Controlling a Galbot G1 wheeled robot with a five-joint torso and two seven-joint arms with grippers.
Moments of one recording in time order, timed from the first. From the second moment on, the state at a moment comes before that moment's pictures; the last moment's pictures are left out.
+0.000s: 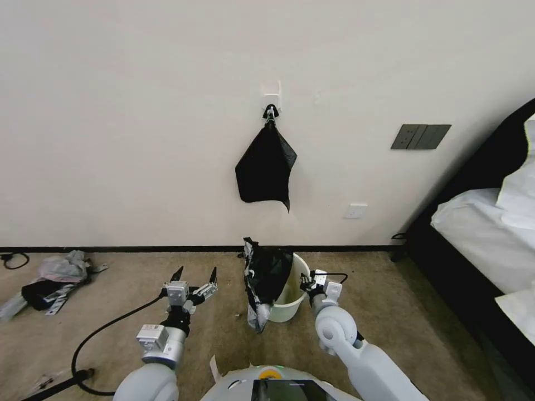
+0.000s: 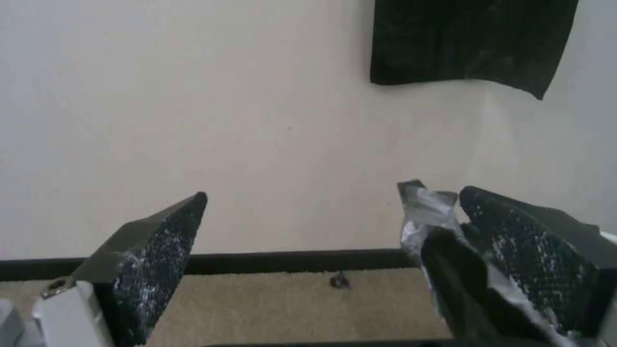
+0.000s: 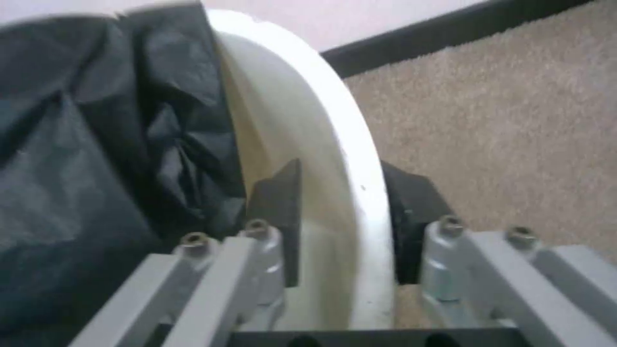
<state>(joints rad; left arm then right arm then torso) 1.88 -1.16 -0.48 -2.40 -0.30 0.06 -0.28 -1.27 1.13 0.07 2.00 0.89 -0.35 0.76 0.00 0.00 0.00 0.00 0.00</state>
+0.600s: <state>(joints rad) 1.83 -1.15 -0.54 -2.32 -0.34 0.03 -0.27 -1.26 0.94 0.03 2.31 0.71 -0.51 0.53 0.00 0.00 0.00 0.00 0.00</state>
